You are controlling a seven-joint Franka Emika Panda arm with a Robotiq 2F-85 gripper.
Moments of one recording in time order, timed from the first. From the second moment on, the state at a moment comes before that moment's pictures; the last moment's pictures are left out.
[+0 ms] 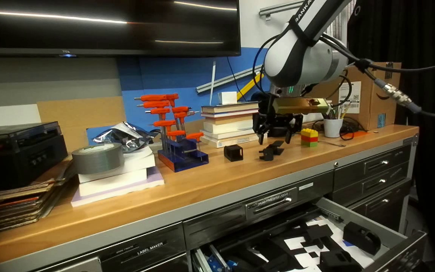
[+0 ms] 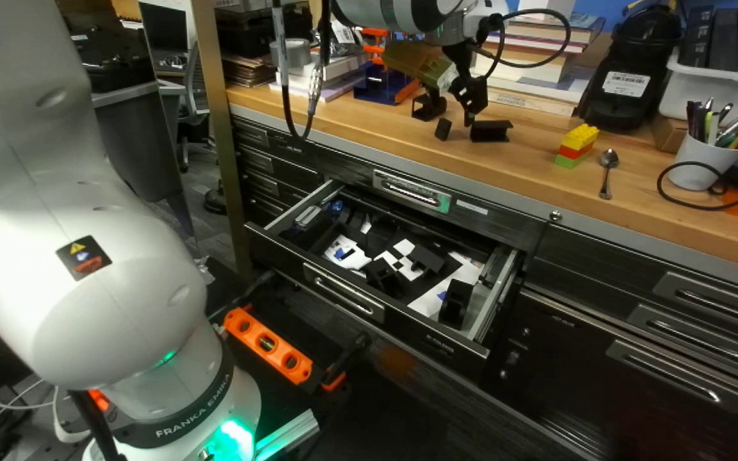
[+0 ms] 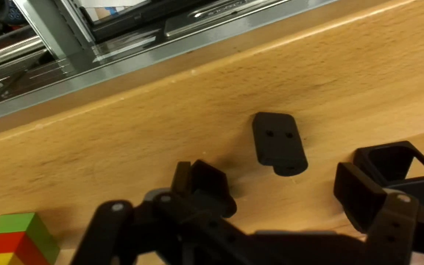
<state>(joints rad) -0.04 0.05 0.01 -2.22 -0.04 2.61 0.25</state>
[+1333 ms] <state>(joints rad) -0.01 0.15 0.01 -2.18 -0.03 2.58 0.26</state>
